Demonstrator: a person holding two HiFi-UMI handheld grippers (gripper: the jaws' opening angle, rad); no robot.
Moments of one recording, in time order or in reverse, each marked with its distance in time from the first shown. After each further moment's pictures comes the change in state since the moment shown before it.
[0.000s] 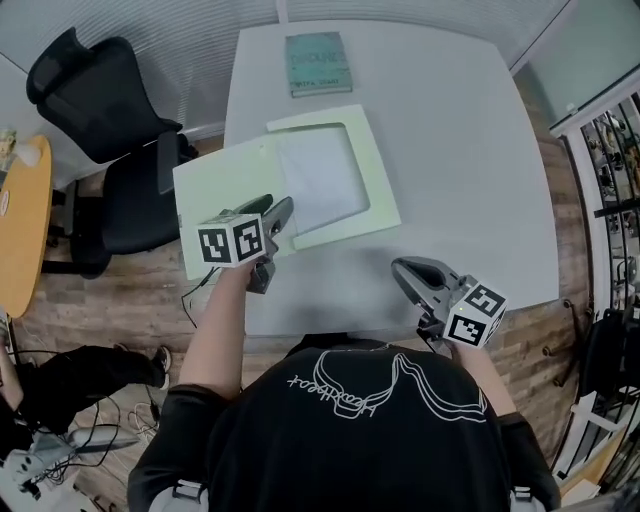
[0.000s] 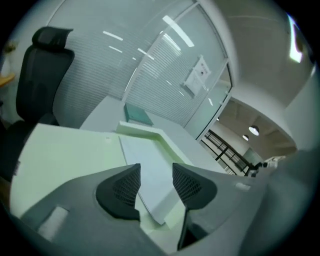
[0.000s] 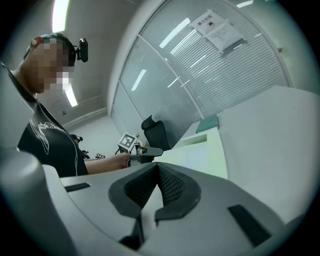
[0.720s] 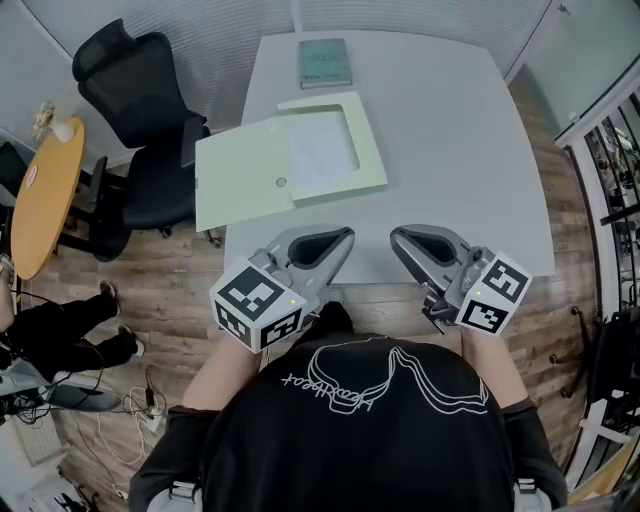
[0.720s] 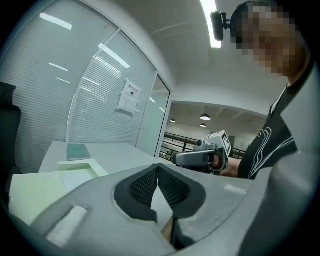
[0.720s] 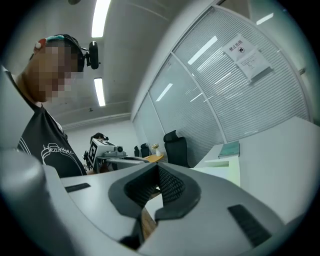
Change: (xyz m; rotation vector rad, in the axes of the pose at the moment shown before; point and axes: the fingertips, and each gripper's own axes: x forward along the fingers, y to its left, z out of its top) left arm -0.160 -0.299 -0.055 0.482 -0.230 -0.336; right arm -0.092 0.129 0.043 -0.225 -0.135 0.173
